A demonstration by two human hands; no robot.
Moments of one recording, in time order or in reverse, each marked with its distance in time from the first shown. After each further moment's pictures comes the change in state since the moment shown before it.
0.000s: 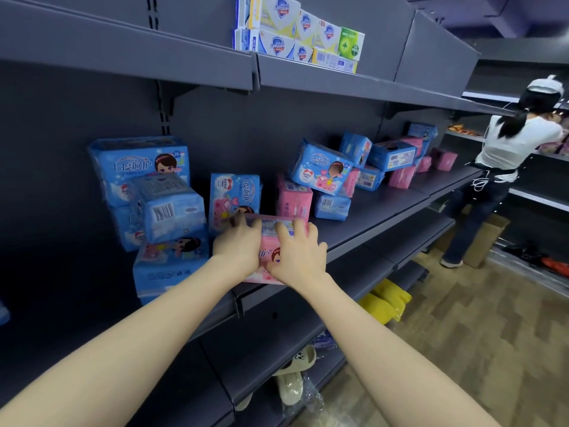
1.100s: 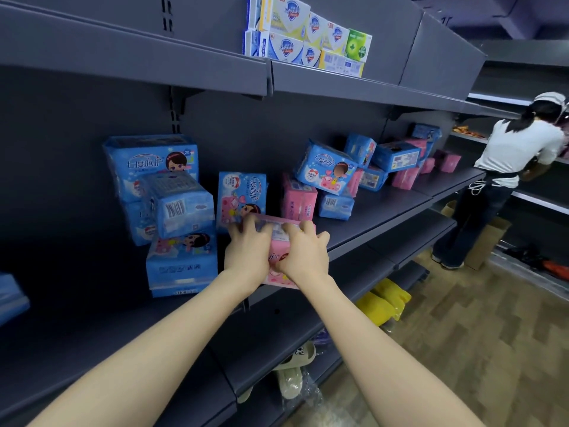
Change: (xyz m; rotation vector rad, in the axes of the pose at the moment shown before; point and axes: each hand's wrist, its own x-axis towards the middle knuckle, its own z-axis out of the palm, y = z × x) left_hand -0.020 0.006 0.012 -0.176 0.157 -0.015; right_hand -0.010 -0.009 -0.011 0.239 -0.014 0.128
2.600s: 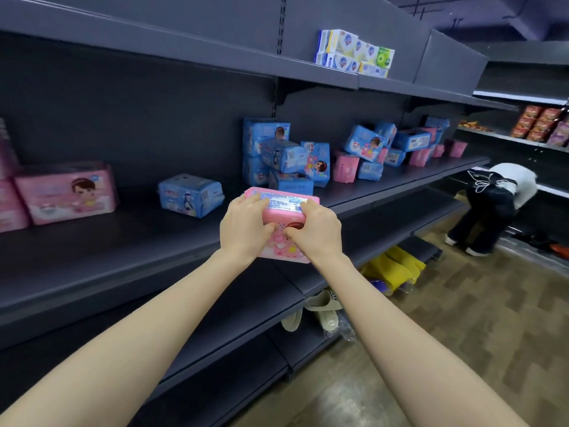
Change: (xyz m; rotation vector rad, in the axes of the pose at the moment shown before) left_hand -0.305 -0.157 -0.144 -0.194 0.234 0.011; right_hand -0.296 -0.187 -0.010 0.059 0.214 -0.162
